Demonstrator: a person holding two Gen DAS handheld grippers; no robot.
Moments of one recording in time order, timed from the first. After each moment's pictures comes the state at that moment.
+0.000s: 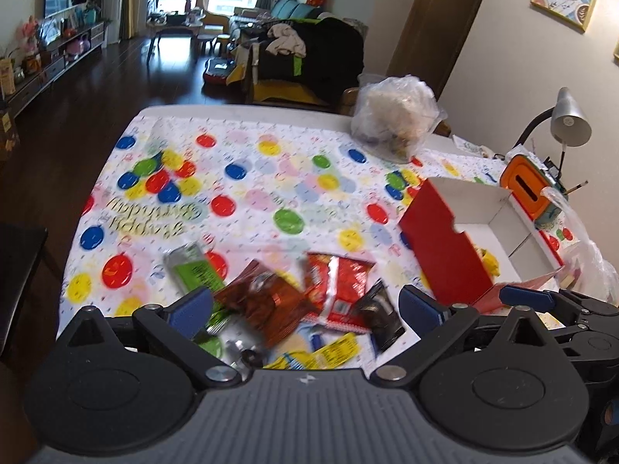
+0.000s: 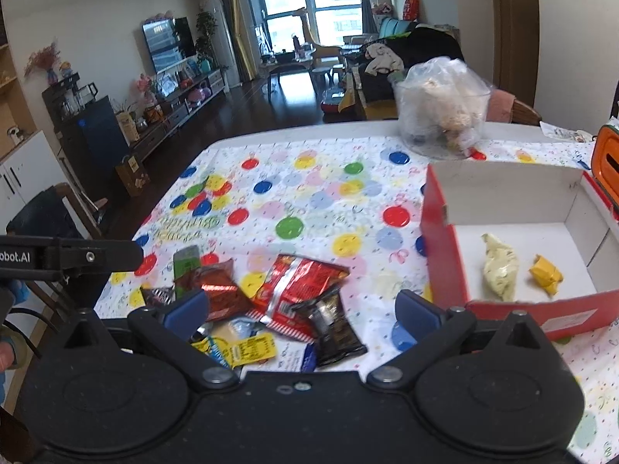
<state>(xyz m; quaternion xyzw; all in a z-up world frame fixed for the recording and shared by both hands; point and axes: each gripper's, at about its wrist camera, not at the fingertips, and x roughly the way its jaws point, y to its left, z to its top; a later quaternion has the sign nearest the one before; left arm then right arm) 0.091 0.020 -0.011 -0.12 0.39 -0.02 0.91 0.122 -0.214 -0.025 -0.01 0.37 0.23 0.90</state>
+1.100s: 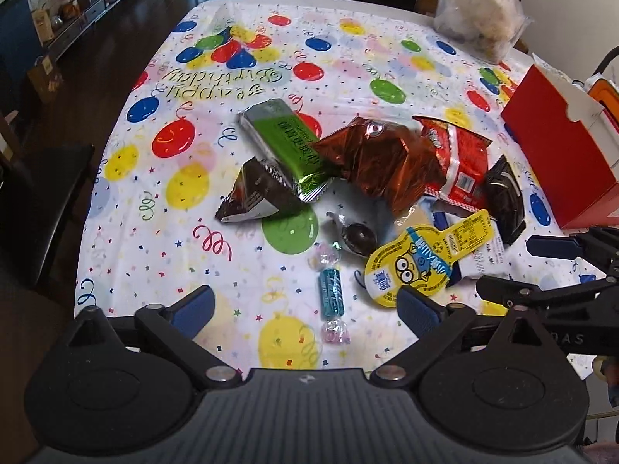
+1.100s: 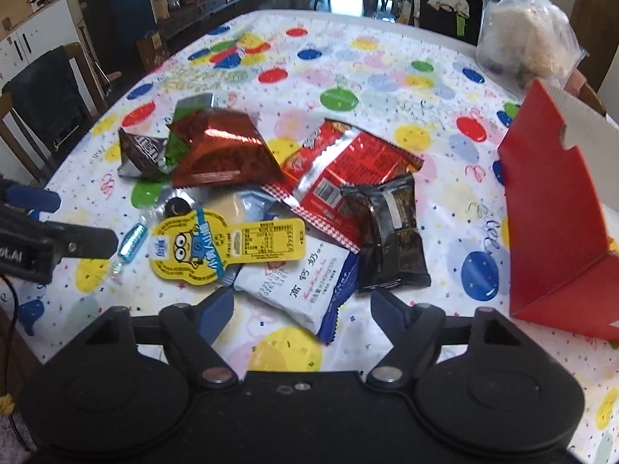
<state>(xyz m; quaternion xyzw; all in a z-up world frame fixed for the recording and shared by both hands) 0.077 0.046 -0.123 -0.09 0.51 0.05 0.86 0.136 -0.158 -0.128 -0.15 0.46 0.26 0.83</state>
